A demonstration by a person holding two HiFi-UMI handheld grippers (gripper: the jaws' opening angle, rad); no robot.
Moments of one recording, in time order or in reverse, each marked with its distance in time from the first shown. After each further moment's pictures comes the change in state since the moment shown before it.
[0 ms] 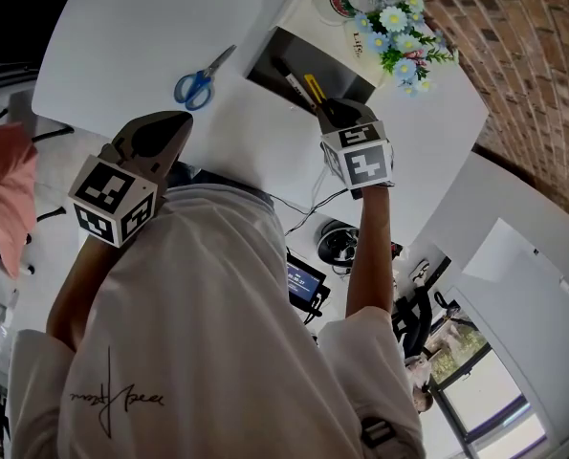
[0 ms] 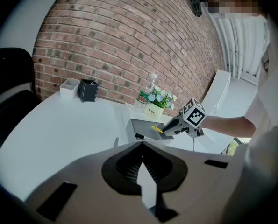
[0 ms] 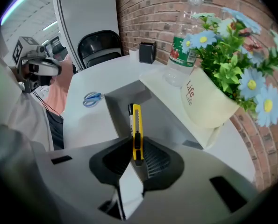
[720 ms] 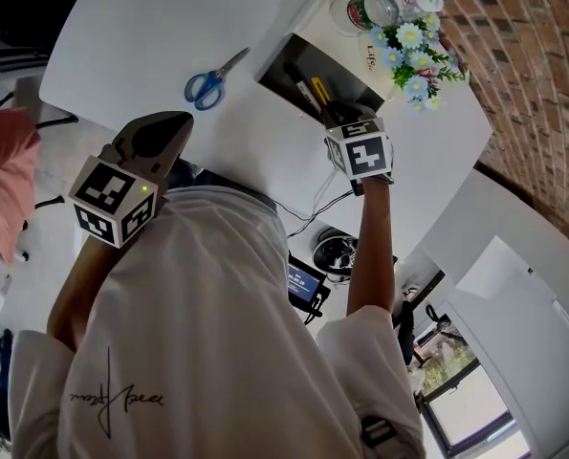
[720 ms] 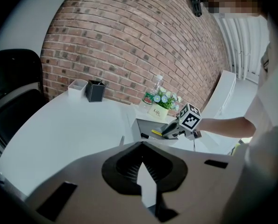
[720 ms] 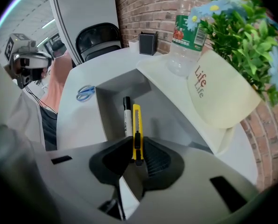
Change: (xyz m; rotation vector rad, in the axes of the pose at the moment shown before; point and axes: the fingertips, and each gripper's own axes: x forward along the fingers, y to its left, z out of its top) left arm -0.010 0.010 -0.004 -0.031 -0.011 0.061; right arm 0.034 -0.010 -0.007 -0.012 0.056 0.028
